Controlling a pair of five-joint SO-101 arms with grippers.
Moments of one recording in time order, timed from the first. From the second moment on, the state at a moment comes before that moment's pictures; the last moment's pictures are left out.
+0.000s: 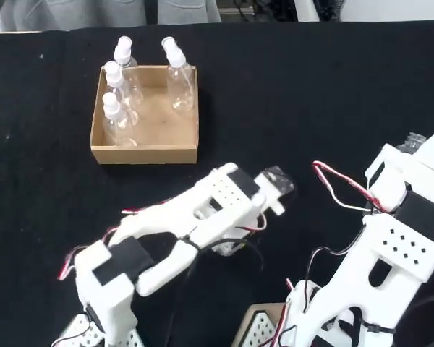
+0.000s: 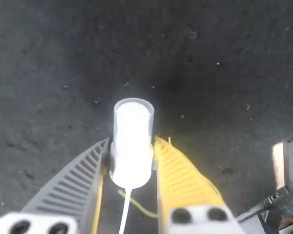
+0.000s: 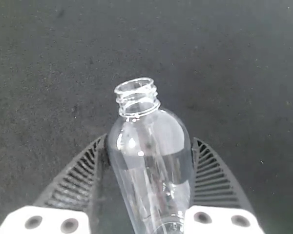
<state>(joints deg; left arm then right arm) 44.0 12.8 11.3 77.8 -5.6 34.8 -43.1 33.1 63.6 -1.2</state>
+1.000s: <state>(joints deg) 34.9 -14.1 23.6 74.2 -5.5 28.1 -43.1 33.5 64.9 -1.2</state>
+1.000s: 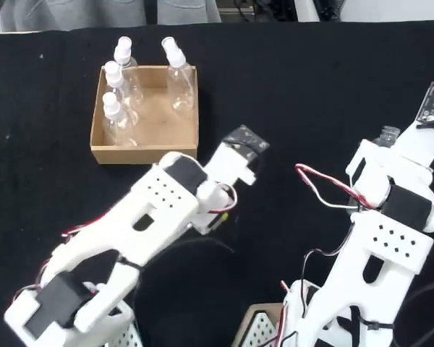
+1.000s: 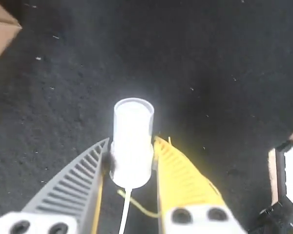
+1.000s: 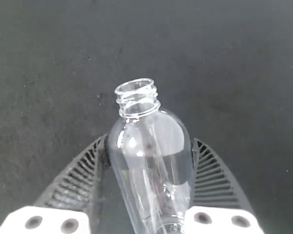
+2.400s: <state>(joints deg) 19.4 -63.0 44.9 62.0 6.3 -4.5 -79.9 58.4 57.9 1.0</state>
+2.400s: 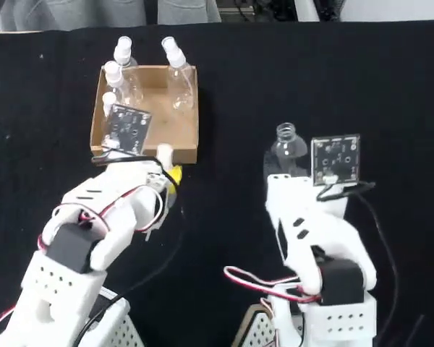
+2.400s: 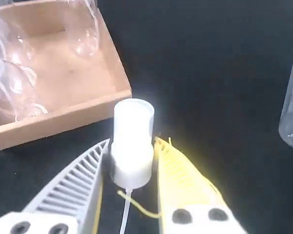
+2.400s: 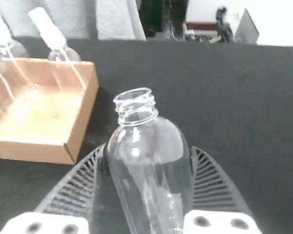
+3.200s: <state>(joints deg) 13.5 -76.6 48.7 55.5 14.0 -22.2 -88.0 70.3 50.8 1.0</state>
